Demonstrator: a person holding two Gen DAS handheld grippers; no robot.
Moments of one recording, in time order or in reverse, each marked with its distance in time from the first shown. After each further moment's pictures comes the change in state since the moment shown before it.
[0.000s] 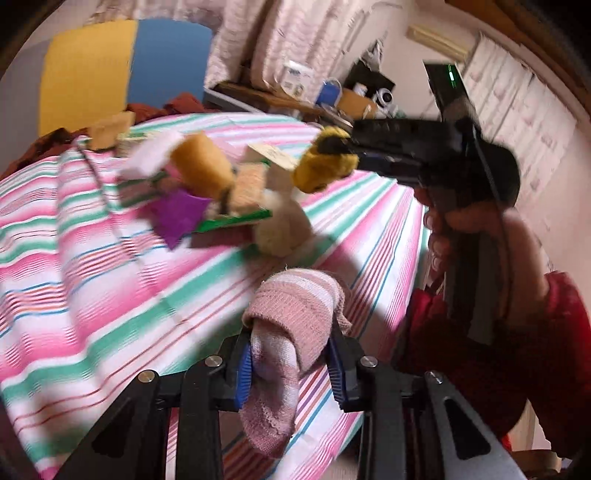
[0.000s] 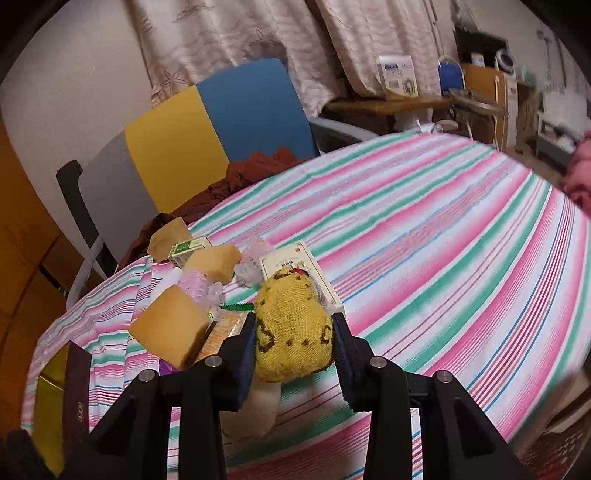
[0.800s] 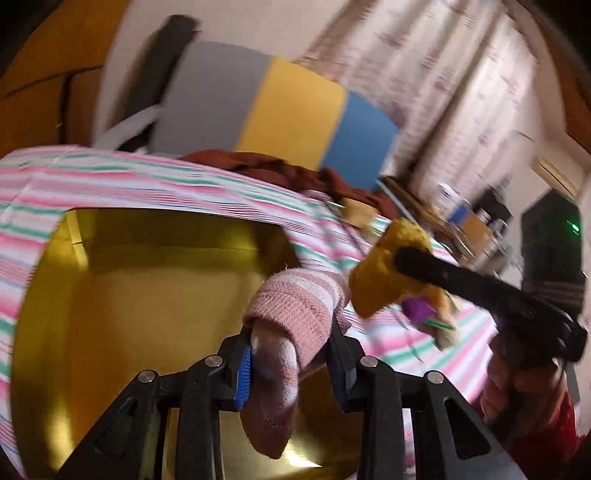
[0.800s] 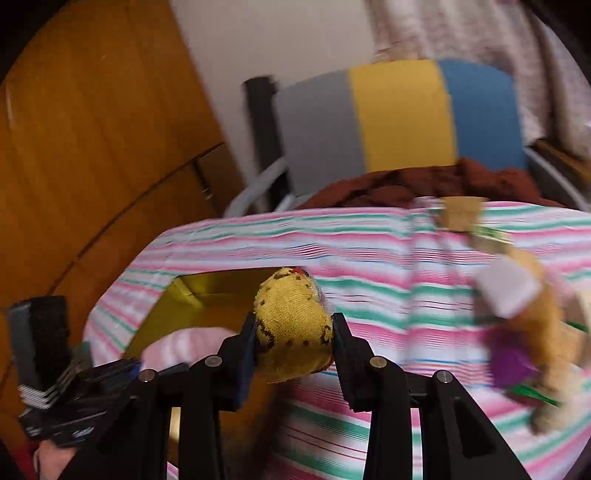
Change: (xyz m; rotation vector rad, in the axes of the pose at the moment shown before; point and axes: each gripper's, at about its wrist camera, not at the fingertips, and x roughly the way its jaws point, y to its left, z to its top) left arm -0.195 0.199 -0.050 -0.472 -0.292 0.364; right arm -0.010 0.310 -0.083 -0.440 0.140 0.537
